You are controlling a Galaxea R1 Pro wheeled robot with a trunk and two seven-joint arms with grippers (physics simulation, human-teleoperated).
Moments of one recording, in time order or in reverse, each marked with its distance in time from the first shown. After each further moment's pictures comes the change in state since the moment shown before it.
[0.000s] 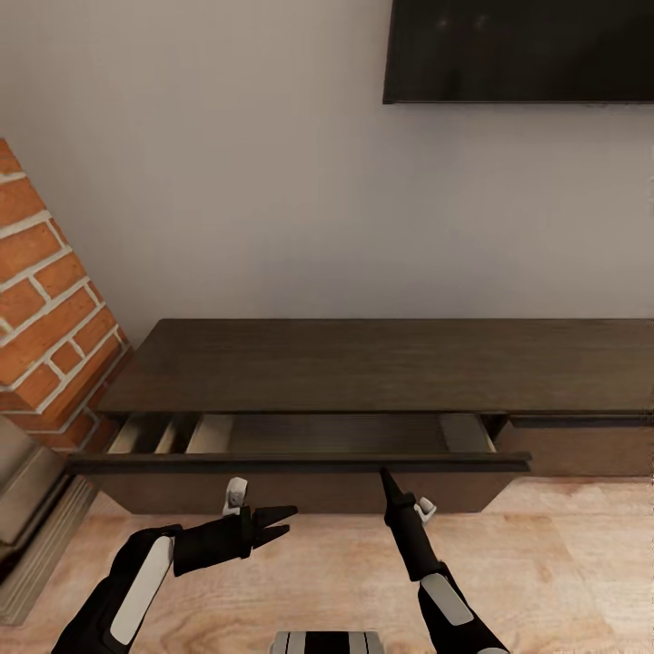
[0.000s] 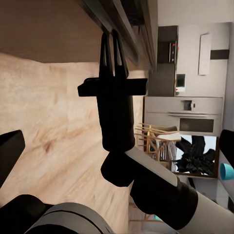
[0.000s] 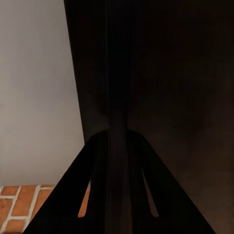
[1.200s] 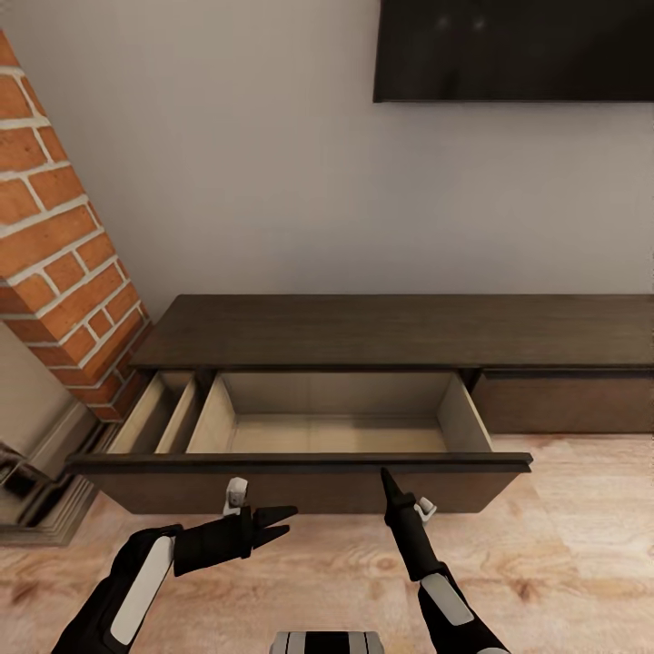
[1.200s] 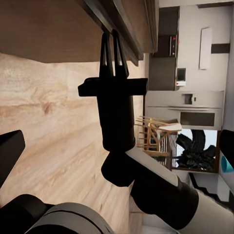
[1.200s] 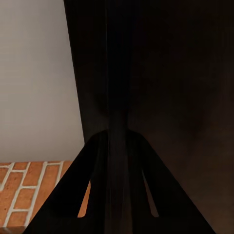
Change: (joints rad) left arm 0.000 -0.001 0.000 0.000 -0.002 -0.001 0.000; right arm 0.000 0.000 0.000 0.000 0.000 0.001 0.000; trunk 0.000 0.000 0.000
